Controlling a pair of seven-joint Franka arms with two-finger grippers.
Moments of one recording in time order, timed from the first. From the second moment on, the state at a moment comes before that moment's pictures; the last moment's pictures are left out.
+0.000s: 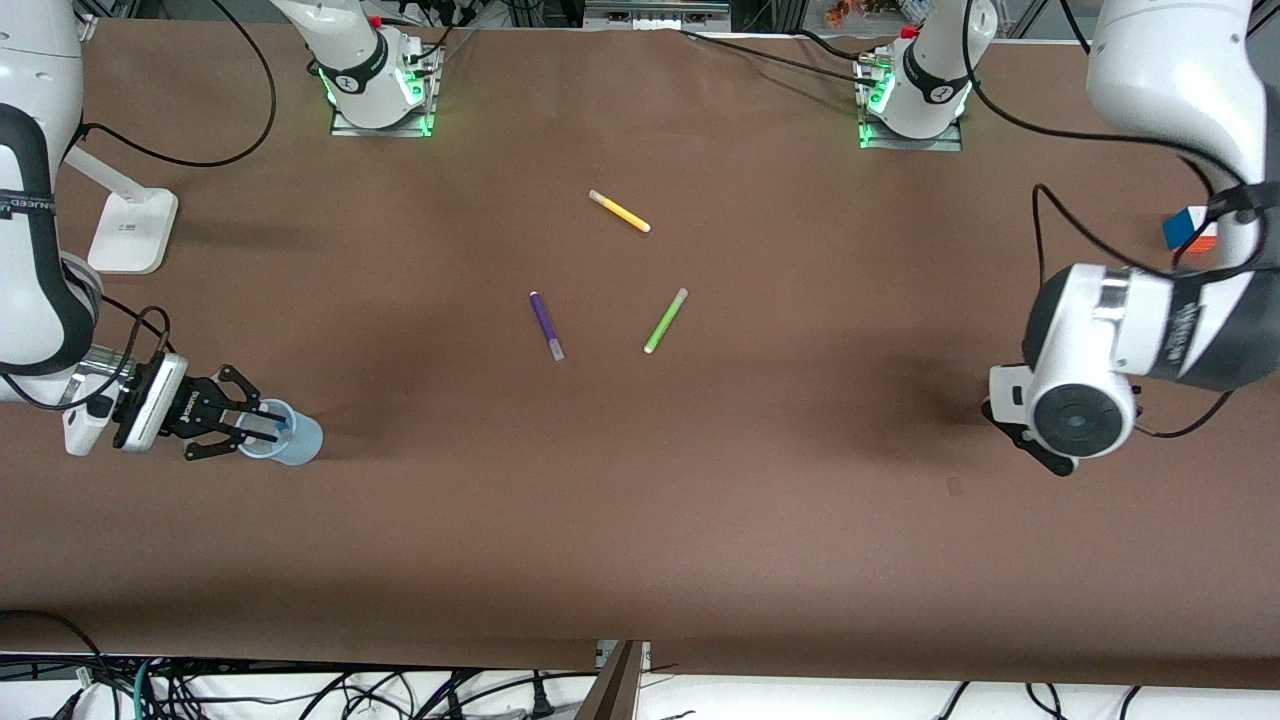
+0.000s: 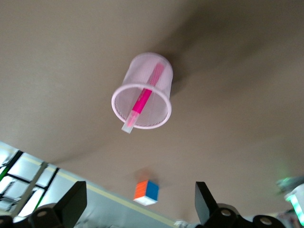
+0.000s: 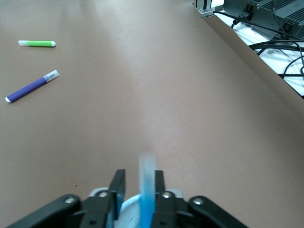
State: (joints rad) left arm -0.01 0.62 -0.16 -1.29 0.52 1.41 0.47; right arm -0.21 0.61 -0.04 -1.63 0.87 1.99 -1.95
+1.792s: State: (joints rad) left arm 0.03 0.13 -0.09 -1.53 -0.08 1.60 -0.04; right arm 0.06 0.37 -0.01 -1.31 0.13 1.51 -0.26
